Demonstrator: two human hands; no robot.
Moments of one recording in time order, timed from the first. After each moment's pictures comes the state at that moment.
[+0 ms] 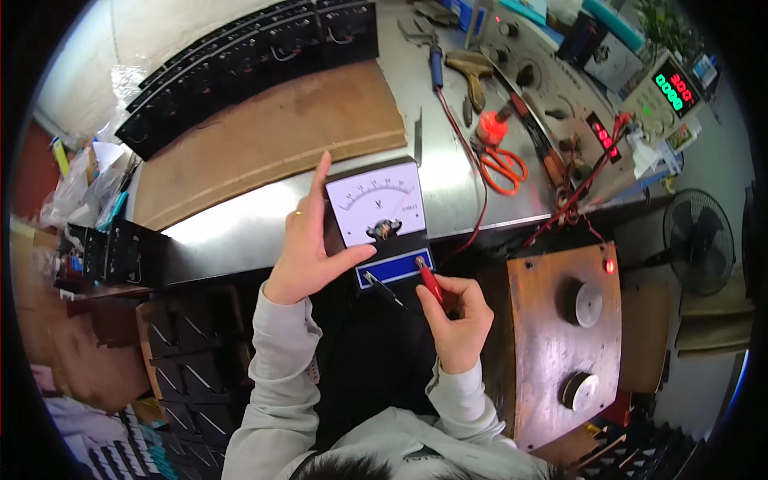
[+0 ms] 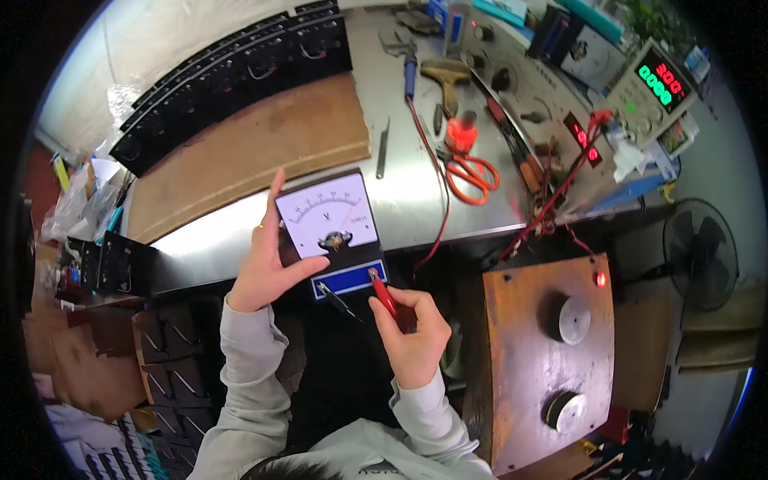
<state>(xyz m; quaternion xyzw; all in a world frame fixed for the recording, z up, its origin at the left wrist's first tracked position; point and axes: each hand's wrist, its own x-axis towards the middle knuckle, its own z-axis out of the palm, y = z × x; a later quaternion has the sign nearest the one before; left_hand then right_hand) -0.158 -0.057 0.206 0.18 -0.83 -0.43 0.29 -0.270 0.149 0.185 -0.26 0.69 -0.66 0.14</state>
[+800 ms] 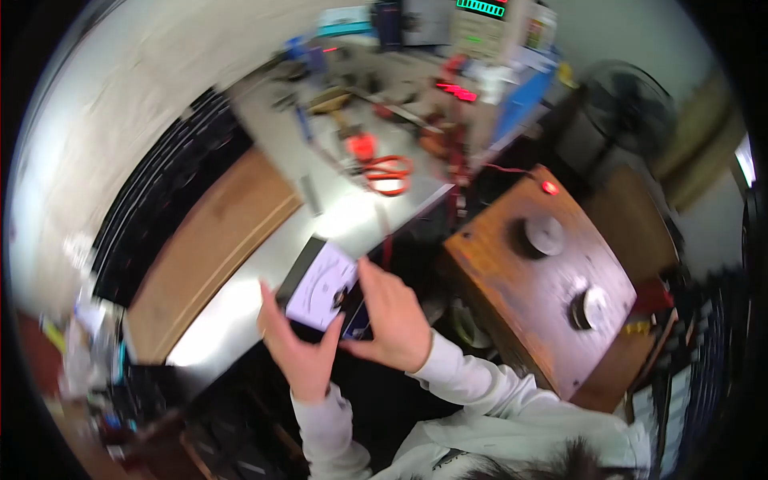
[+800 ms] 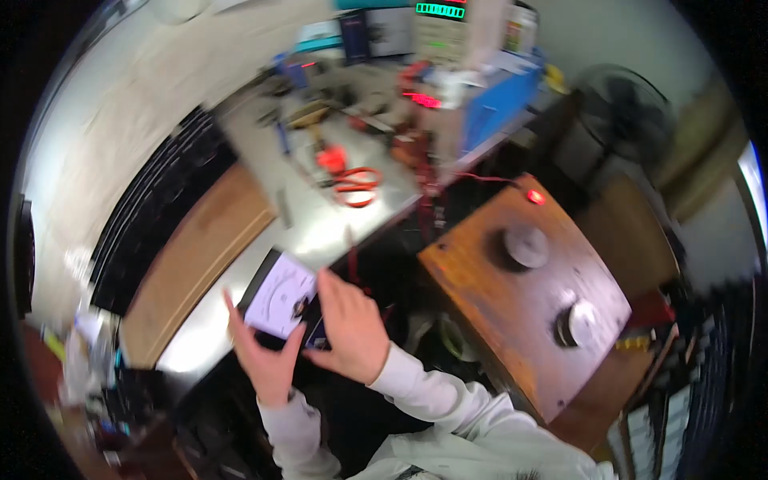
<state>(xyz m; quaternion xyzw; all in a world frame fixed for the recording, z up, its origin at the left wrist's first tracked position) -0.151 0.017 0.195 0.26 -0.85 -0.23 0.40 -0.271 0.143 0.187 -0.48 0.75 -0.45 0.01</state>
